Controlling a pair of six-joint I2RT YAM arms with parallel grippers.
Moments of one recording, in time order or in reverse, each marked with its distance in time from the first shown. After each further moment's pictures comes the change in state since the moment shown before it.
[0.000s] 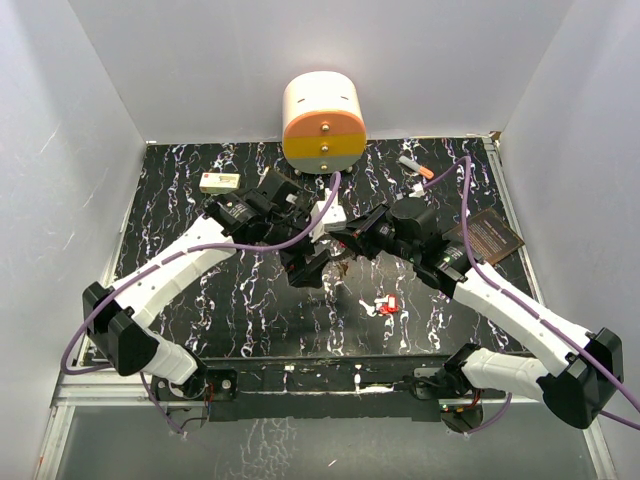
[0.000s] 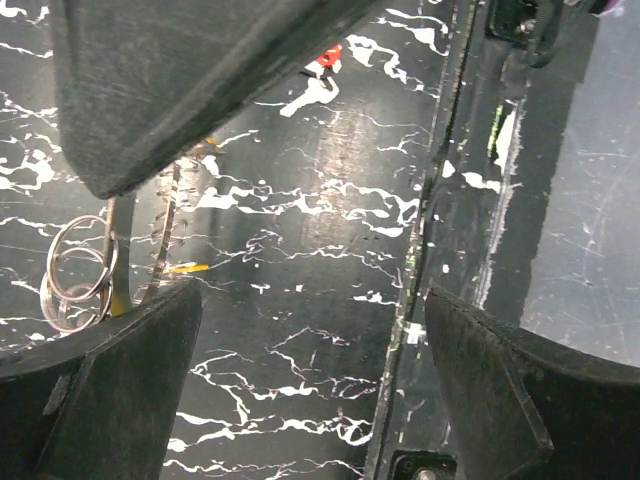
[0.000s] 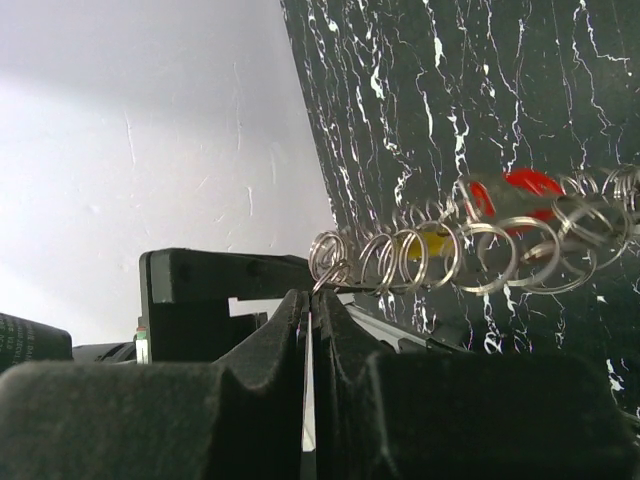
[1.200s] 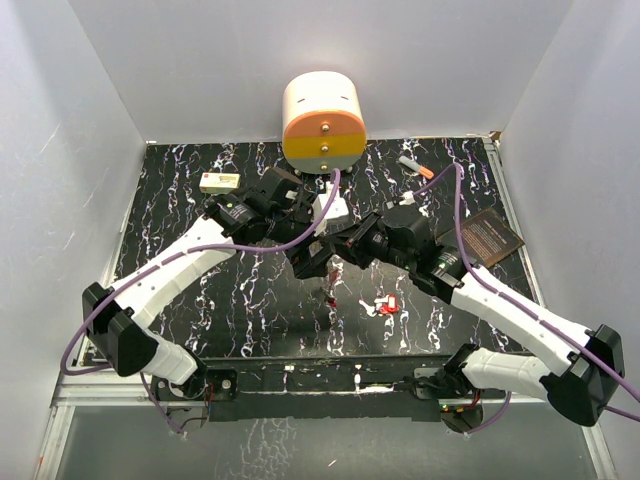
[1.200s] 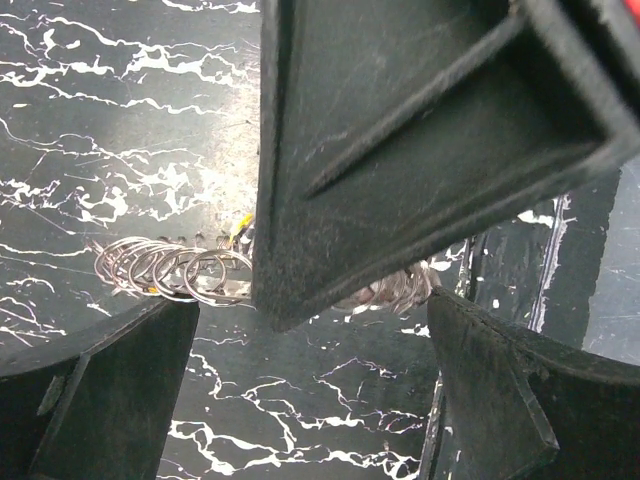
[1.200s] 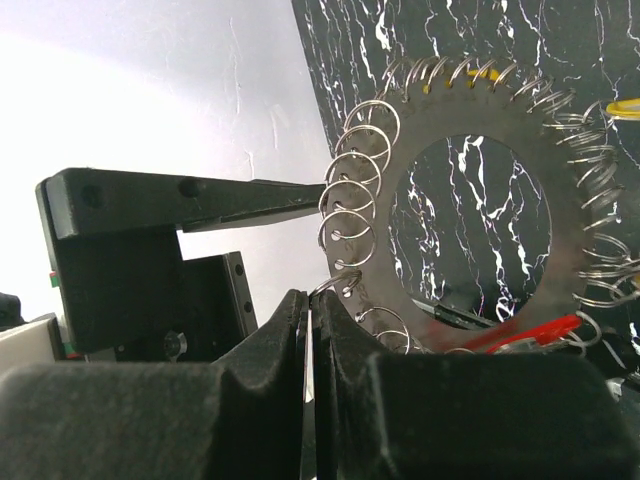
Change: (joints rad) left arm 0.000 -0.005 -0.023 0.137 -0.069 0.016; right arm 0.070 -0.010 -0.021 0.009 -0.010 0.053
